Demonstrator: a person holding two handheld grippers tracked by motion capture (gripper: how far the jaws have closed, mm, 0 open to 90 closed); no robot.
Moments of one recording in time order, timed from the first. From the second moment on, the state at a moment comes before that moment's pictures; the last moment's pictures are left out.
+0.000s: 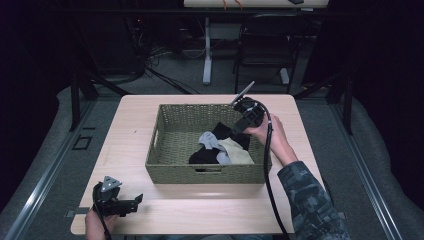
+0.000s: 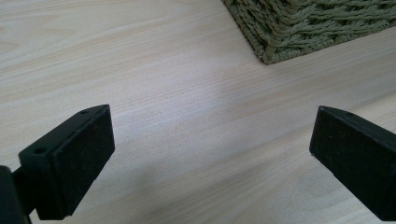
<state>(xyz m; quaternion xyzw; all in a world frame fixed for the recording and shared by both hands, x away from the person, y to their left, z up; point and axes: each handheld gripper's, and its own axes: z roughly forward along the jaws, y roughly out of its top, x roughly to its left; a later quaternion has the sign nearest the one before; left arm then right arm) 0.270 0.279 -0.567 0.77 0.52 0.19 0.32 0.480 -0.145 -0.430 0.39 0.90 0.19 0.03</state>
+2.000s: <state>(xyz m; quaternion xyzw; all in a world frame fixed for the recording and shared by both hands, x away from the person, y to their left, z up) 0.274 0.278 -0.569 0.77 0.52 0.18 0.31 0.485 -0.128 -0.447 0.38 0.92 0.11 0.01</state>
